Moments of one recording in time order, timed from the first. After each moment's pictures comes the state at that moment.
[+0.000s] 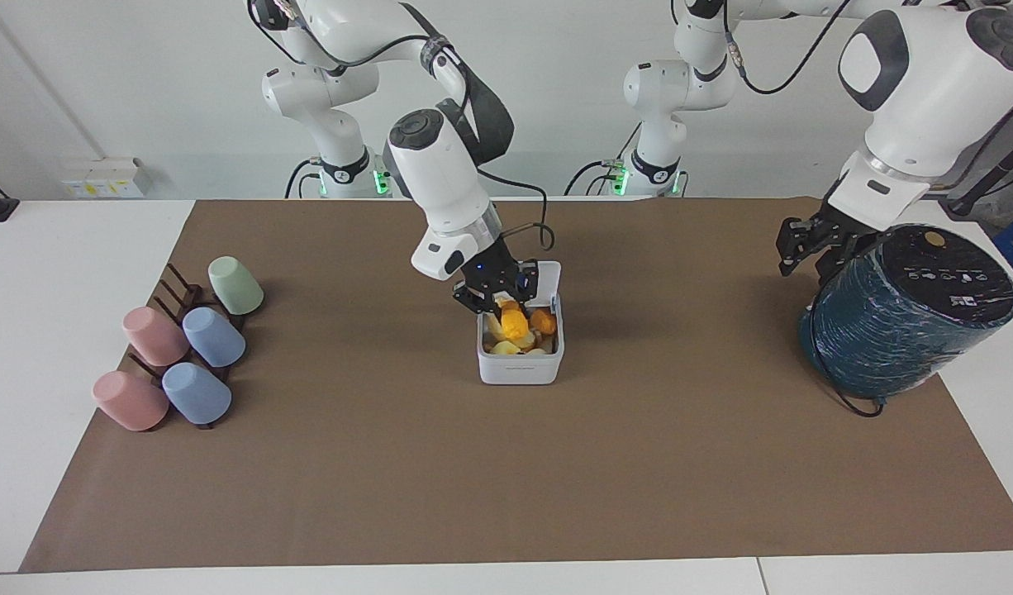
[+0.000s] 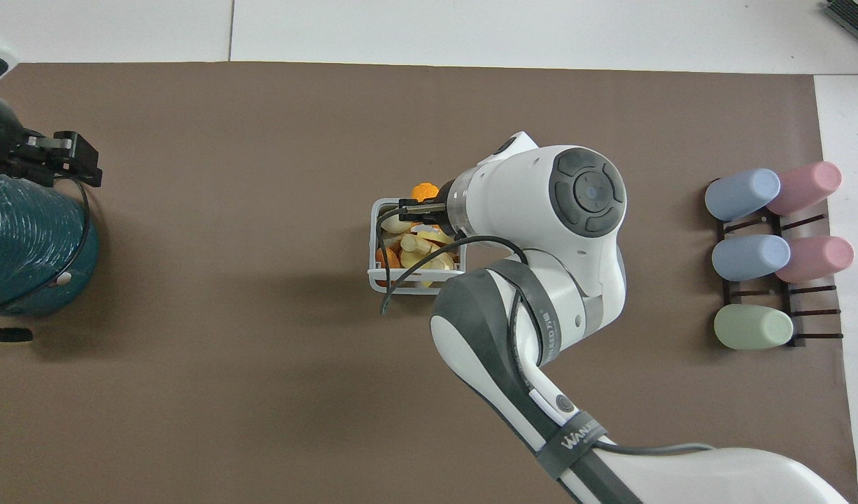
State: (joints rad) left arm -0.06 0.21 -0.01 -1.31 -0.01 1.50 0.00; right arm 0.45 0.31 0.08 -1.68 0.26 2.31 0.36
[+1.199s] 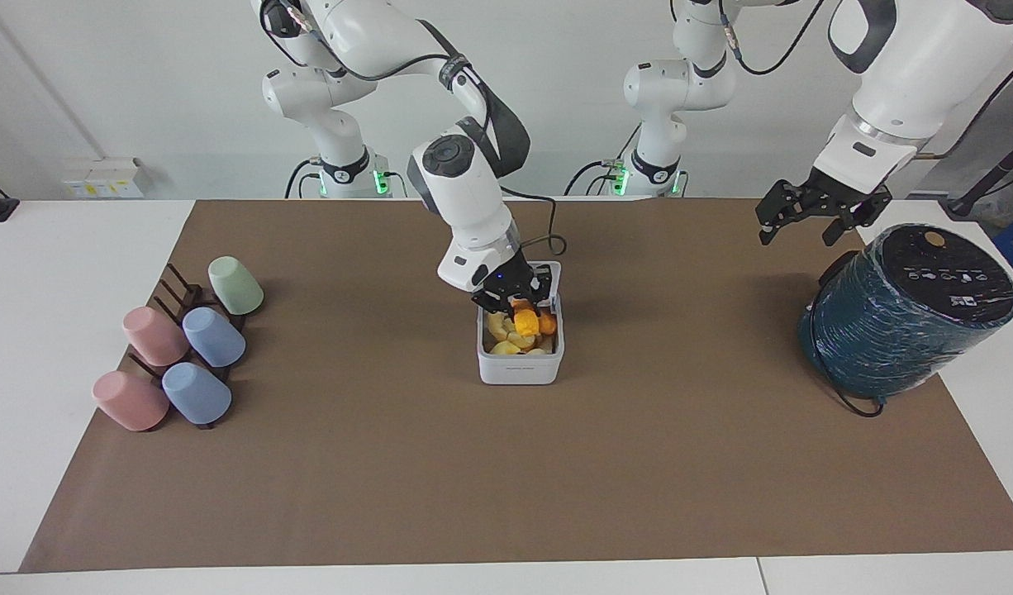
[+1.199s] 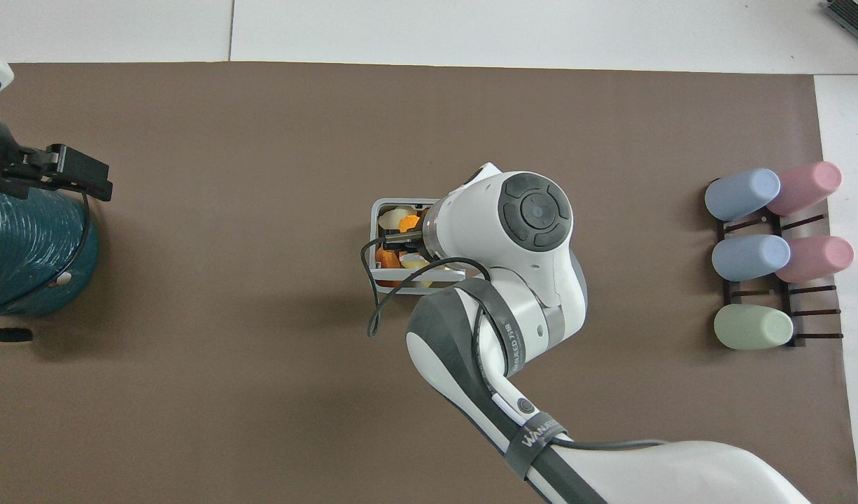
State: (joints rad) left arm -0.06 0.14 -0.03 -1.36 -0.01 1.49 0.00; right arm 0.49 0.34 0.08 -1.73 0.26 2.30 0.37
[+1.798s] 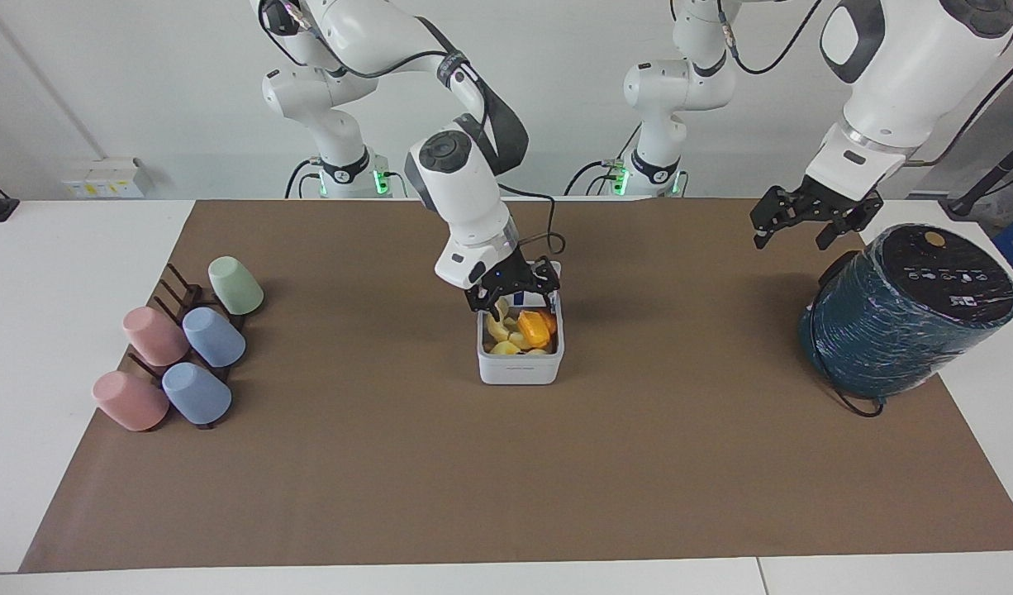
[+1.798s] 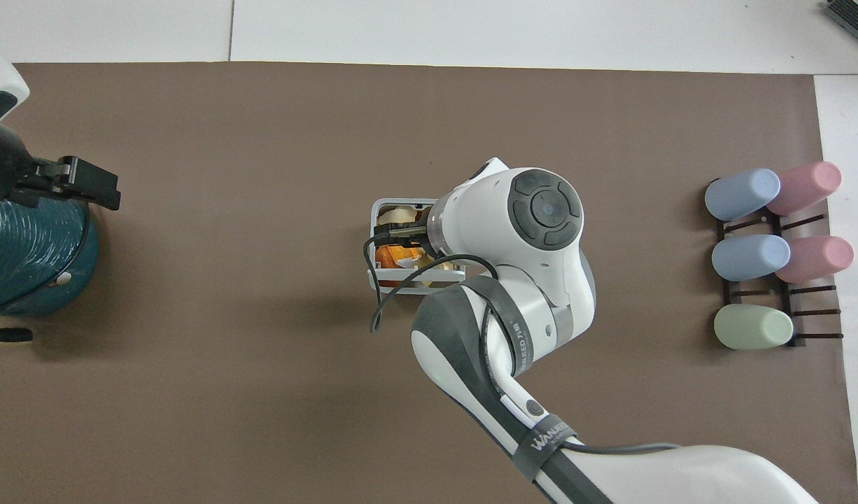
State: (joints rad) left arm -0.06 0.10 -0.03 -1.45 -0.01 1.53 0.00; right arm 0.48 0.32 0.07 -1.71 0.26 2.30 0.37
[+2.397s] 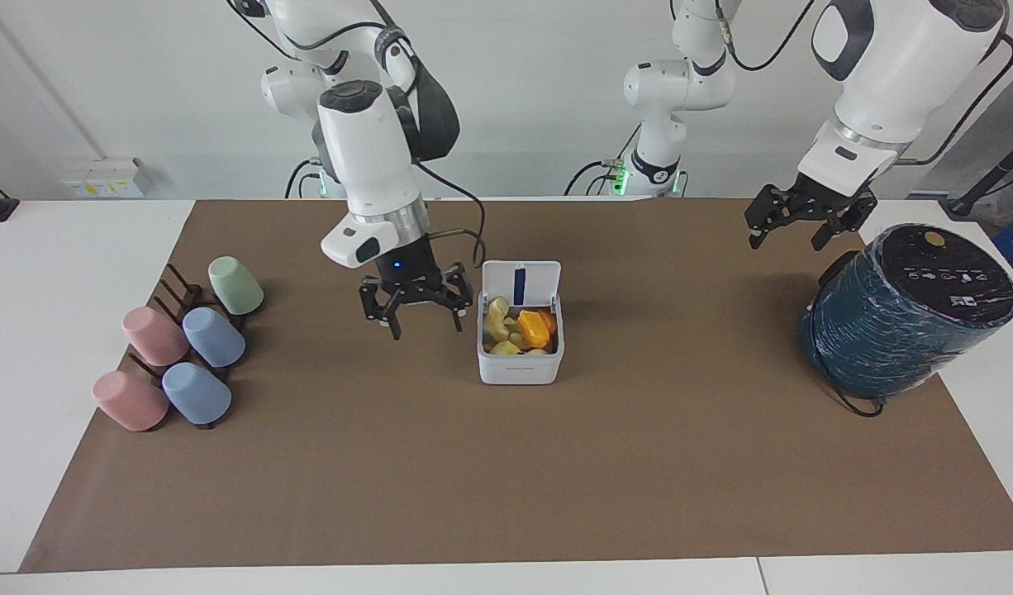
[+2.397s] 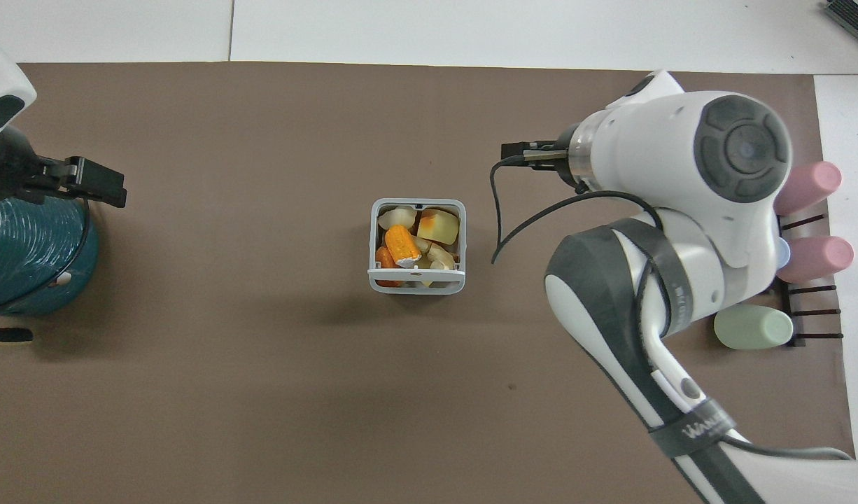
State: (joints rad) left arm -0.07 0.09 -0.04 -1.47 -0.01 1.57 0.00; right arm 0.26 0.19 0.05 -1.67 -0.02 2.21 0.34
